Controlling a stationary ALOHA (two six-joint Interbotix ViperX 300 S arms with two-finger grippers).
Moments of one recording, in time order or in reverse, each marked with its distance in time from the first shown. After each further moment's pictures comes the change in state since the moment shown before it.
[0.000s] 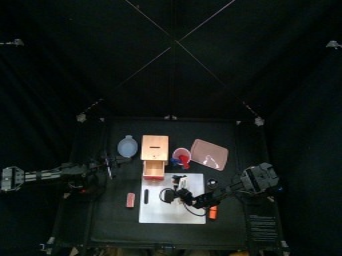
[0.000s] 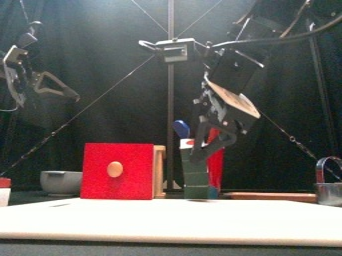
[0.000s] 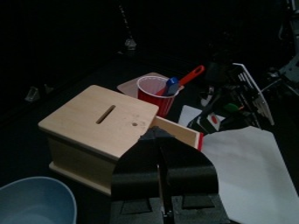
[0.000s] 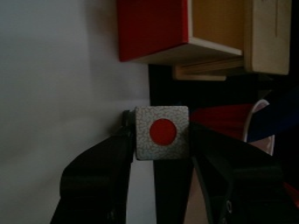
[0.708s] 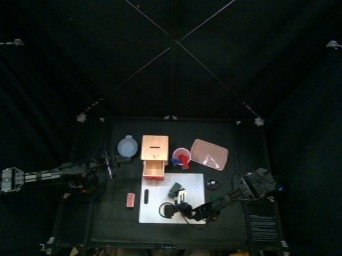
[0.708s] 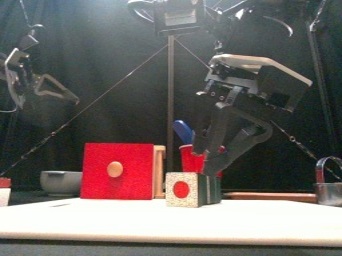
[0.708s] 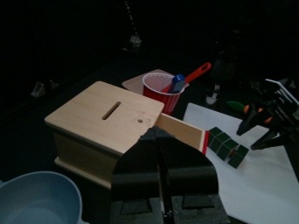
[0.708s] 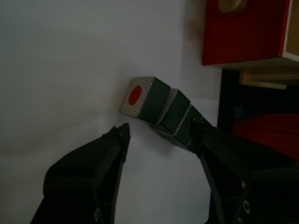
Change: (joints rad) left arm 0.031 0.002 0.000 0.000 0.006 0.000; right arm 0.055 0.005 -0.086 0.247 -0.040 -0.097
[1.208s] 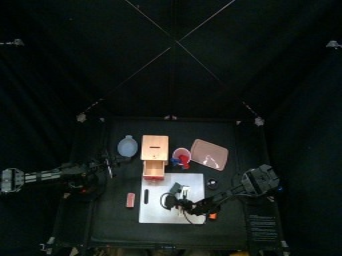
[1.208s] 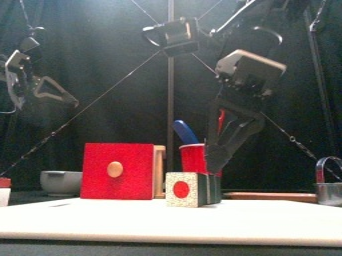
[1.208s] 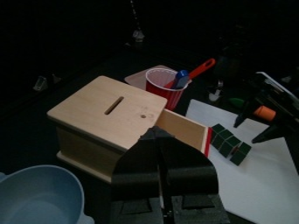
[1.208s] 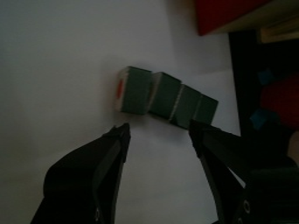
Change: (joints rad) left arm 0.003 0.000 0.000 -0.008 0.028 0.000; right arm -0.156 -0.106 0.118 0.152 -0.170 0.213
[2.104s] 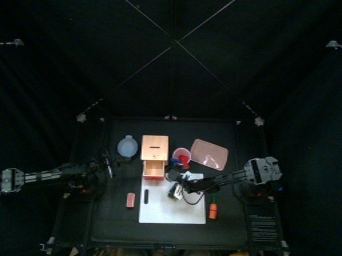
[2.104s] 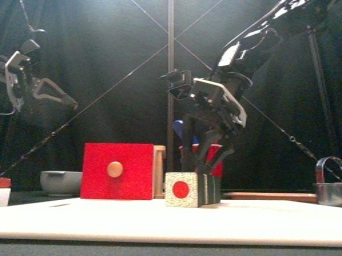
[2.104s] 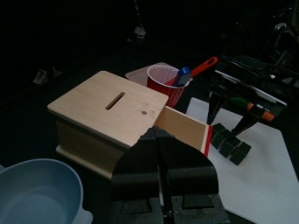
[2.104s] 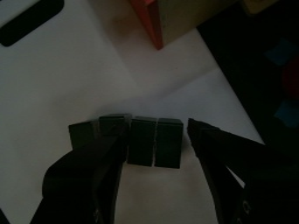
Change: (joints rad) left arm -0.003 0.000 0.003 -0.035 0.017 -0.002; right arm -0.181 -0.008 0.055 0.183 -0.295 0.026
